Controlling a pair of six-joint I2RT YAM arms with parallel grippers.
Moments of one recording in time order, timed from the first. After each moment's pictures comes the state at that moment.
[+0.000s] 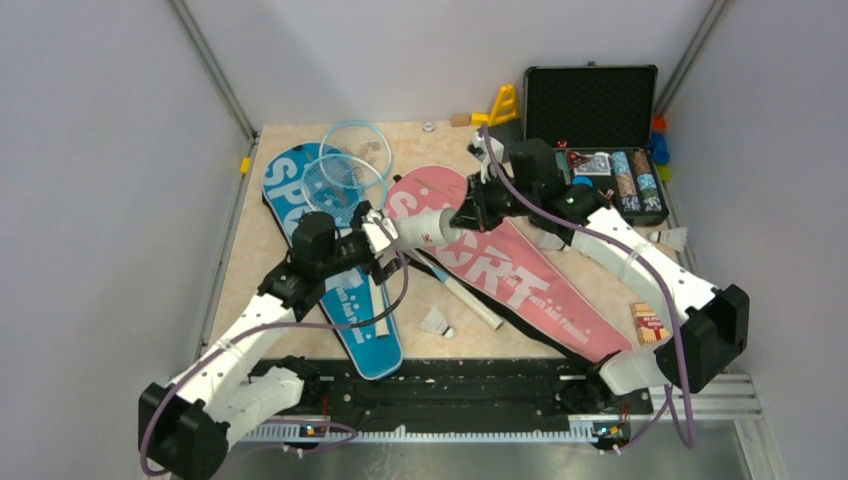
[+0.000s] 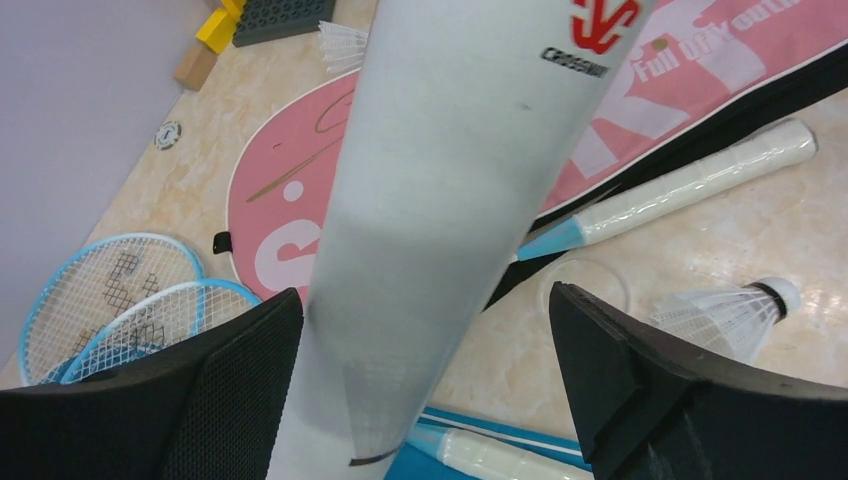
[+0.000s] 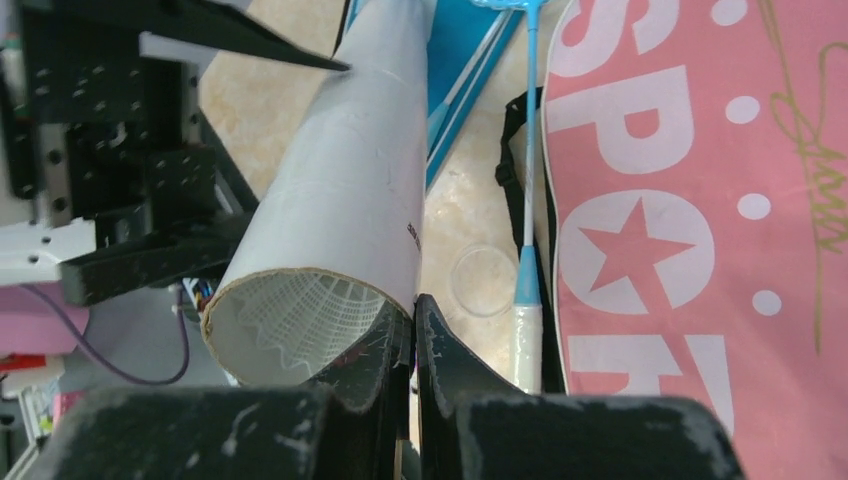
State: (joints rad) left arm -0.44 0.91 0.67 -0.09 0.52 0.50; right arm 0.62 1.40 1.31 -0.47 -0.45 0.26
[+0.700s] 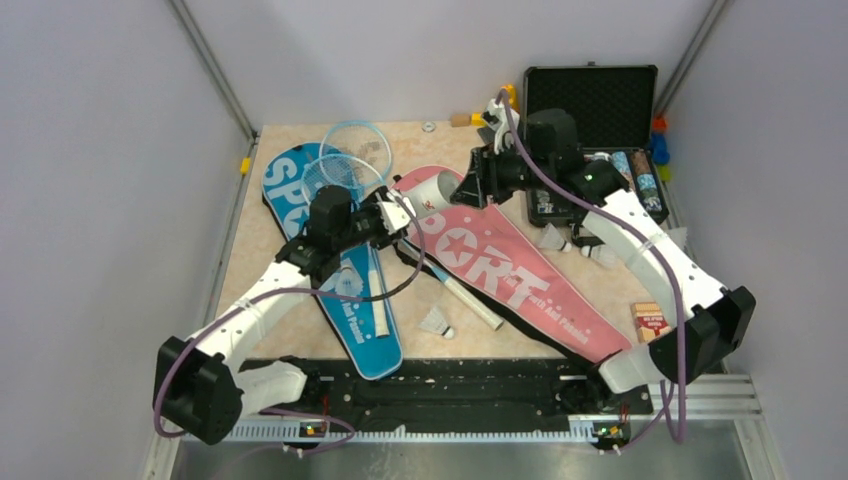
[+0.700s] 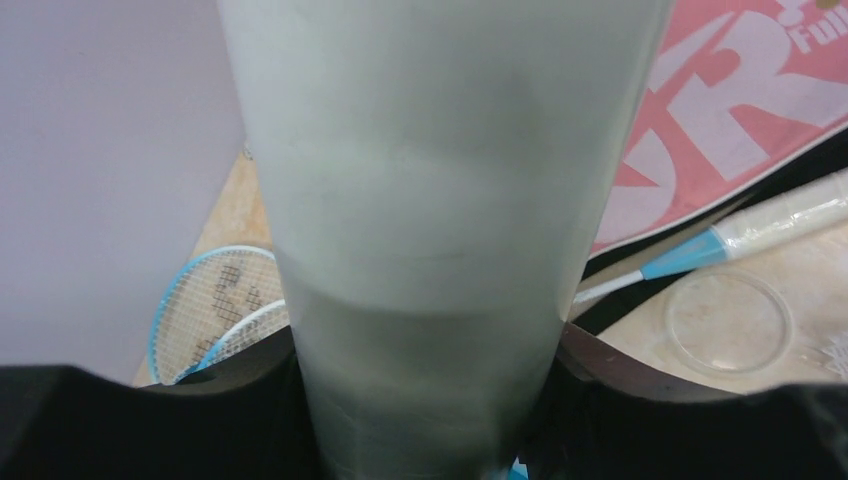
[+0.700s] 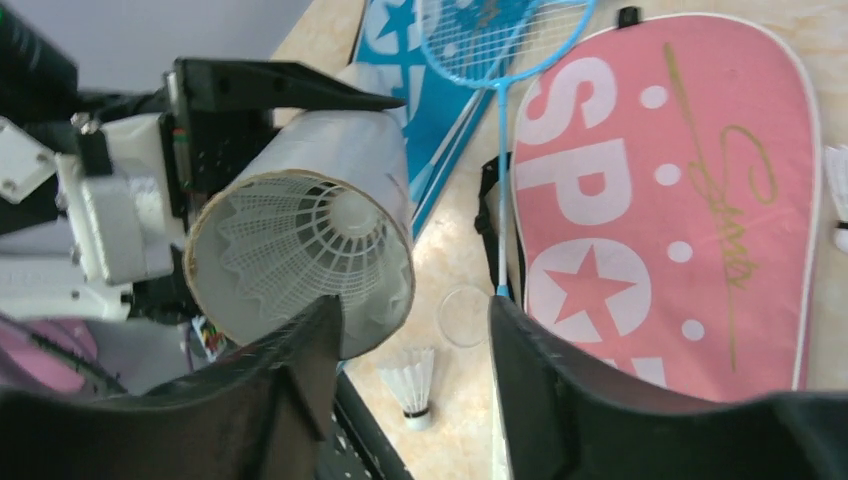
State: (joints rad) left arm -0.45 1.16 0.83 -0.05 0.42 0.67; right arm 0.54 1.45 1.52 -0.59 -0.53 0.22
